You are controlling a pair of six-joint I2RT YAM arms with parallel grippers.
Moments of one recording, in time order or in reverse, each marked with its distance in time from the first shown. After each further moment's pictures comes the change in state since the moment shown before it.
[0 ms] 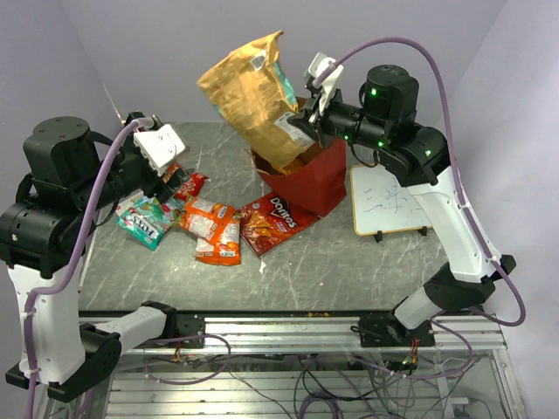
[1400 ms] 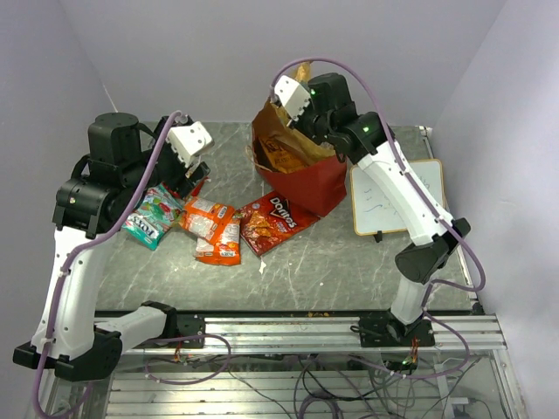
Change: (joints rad) left arm 0.014 -0.005 -0.333 0.181 -0.036 -0.018; right arm -0.039 0.251 0.031 -0.122 0.572 -0.250
